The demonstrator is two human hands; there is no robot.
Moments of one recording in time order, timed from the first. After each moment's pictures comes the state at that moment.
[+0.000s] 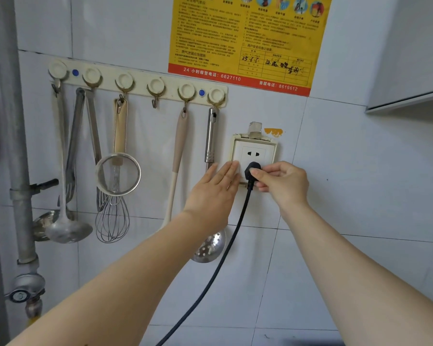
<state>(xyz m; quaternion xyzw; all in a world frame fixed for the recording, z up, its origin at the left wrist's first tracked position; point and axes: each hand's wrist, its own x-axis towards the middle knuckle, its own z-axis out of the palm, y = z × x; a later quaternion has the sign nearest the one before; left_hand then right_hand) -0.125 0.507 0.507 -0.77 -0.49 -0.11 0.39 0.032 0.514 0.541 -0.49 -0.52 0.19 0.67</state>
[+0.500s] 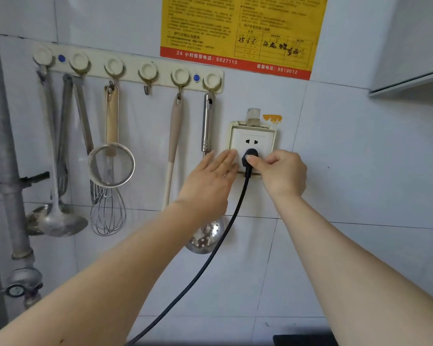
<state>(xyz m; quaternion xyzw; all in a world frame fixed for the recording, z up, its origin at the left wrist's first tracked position) -0.127 0.510 0.511 -0.80 -0.47 -0.17 0.34 0.025 0.523 0.538 -0.62 -0.50 0.01 0.60</state>
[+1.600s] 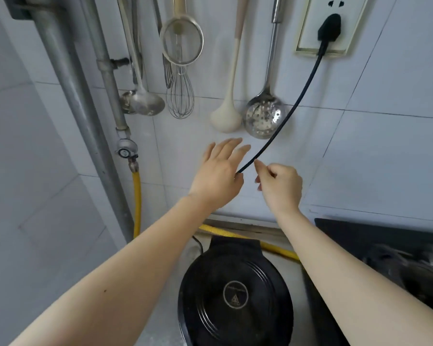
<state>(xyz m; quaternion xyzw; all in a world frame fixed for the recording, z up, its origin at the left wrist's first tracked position) -0.199 0.399 0.344 -0.79 -0.54 -0.29 0.08 -0.059 0.407 0.330 -0.62 -0.59 0.18 0.48</state>
